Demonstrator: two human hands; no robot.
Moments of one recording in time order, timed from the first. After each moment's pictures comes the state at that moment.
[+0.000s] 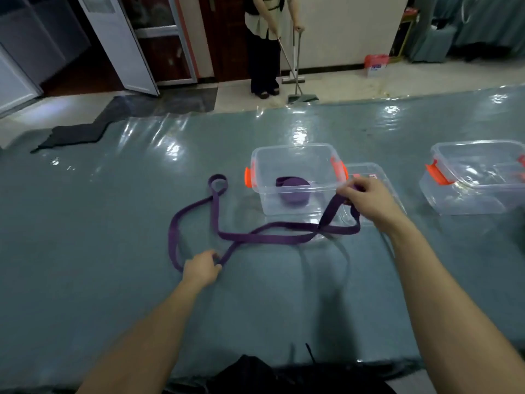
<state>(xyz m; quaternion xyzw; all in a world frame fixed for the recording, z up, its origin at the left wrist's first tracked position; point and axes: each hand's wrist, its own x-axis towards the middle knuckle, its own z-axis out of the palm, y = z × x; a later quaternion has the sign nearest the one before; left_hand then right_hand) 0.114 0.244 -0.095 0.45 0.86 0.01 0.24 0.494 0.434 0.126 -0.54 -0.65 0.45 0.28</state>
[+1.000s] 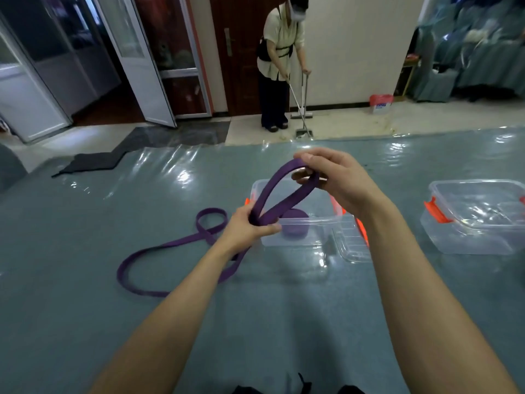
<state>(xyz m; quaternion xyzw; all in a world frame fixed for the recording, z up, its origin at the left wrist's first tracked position) 0.222 0.344 0.110 0.52 0.65 0.45 0.33 0.441 0.448 0.231 -0.27 -0.65 0.62 0.35</state>
